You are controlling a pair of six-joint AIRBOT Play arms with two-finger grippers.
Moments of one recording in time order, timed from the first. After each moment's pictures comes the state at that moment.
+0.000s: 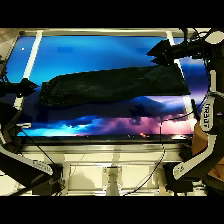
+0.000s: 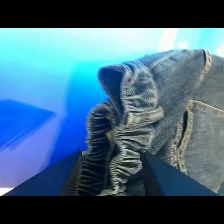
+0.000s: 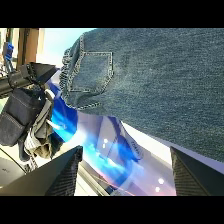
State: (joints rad) left arm 0.61 -1.91 1.66 0.82 -1.21 -1.14; right arm -0.13 -1.83 2.06 -0.61 1.50 1.45
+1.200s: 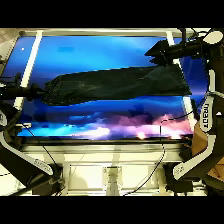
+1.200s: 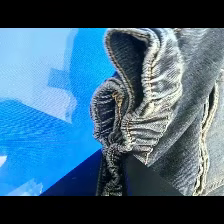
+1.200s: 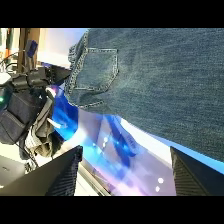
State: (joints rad) left arm 0.57 -2.05 1.68 0.77 -1.31 -1.07; right arm -0.12 -1.83 2.06 -0.61 1.49 1.45
